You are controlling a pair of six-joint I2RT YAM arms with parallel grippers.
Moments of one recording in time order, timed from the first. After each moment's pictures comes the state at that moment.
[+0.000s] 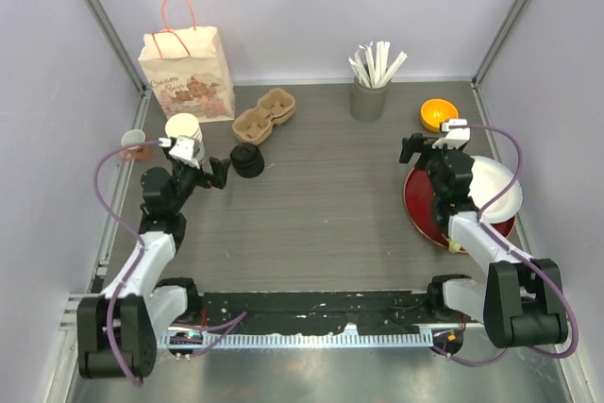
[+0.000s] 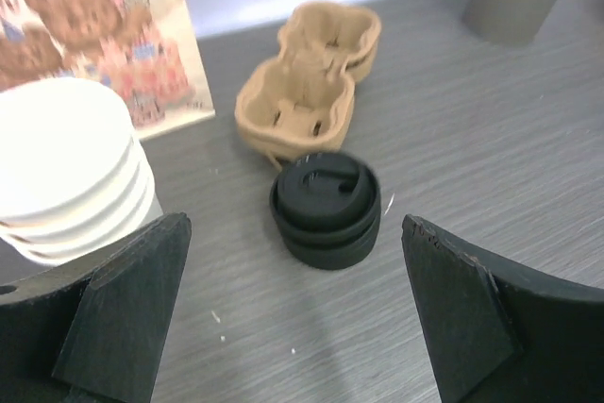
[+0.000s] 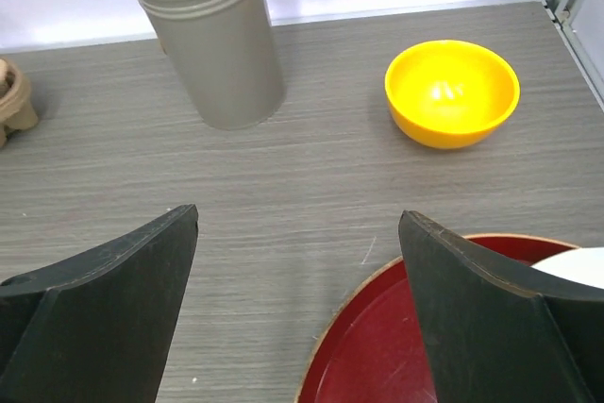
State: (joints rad) left arm 0.03 1.03 0.34 0.62 0.40 0.03; right arm 0.05 1.15 0.42 0.65 0.05 0.11
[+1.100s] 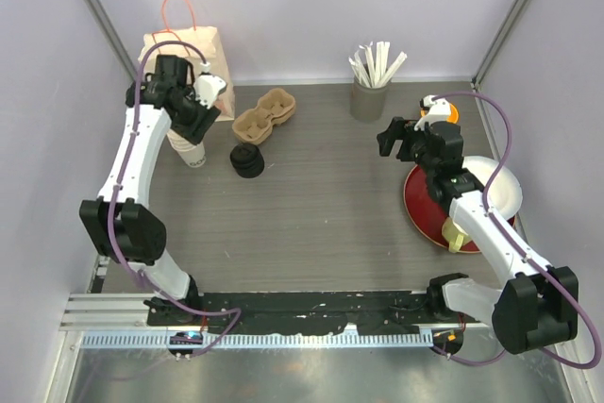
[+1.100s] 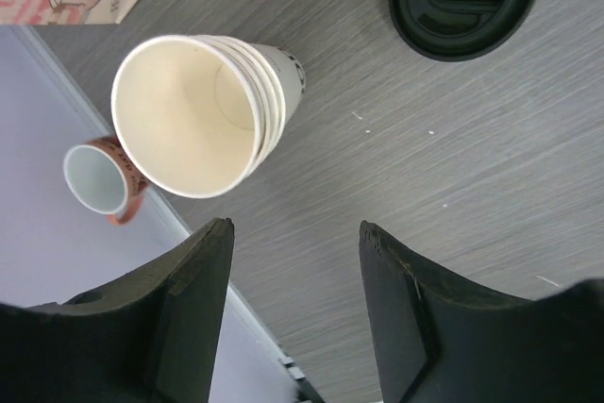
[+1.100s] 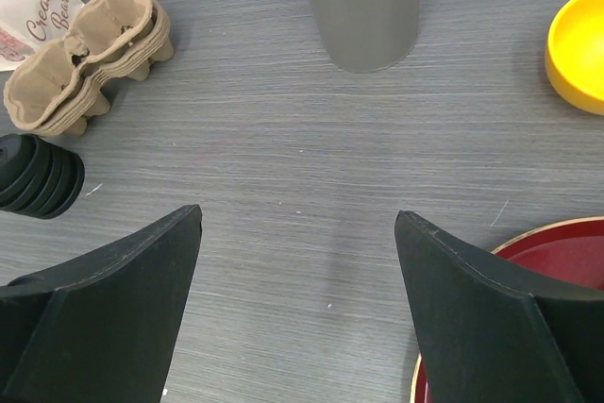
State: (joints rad) left arm -0.06 1.65 1.76 -1.13 0.04 0.55; right arm 0.21 1.12 0.79 0.03 -0.03 0.25
